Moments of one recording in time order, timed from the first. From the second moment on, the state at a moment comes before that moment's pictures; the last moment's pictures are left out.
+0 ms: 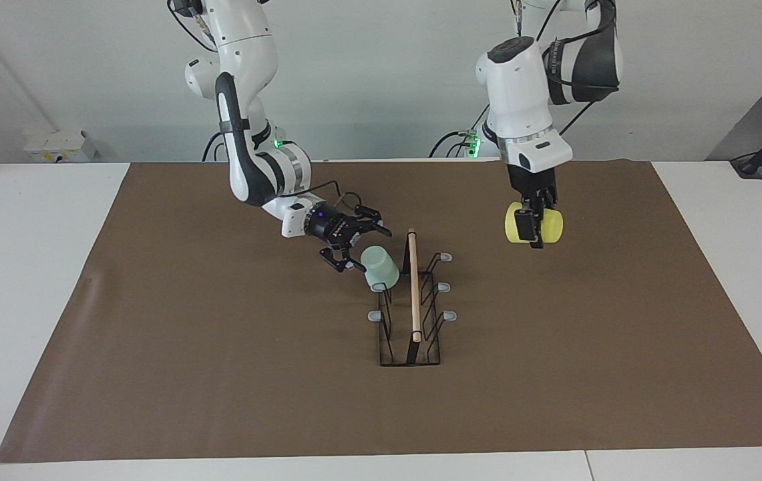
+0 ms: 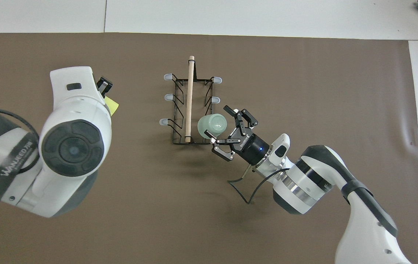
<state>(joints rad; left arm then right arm) -0.14 -0.04 -0.33 -1.95 0.63 2.11 -1.67 0.51 0.24 -0.10 -2.30 2.63 1.98 -2.64</state>
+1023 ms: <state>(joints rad) -0.14 0.17 -0.68 -1.89 1.11 1.75 -2.12 0.20 0.08 -0.11 -2.26 2.12 2.26 -2.50</state>
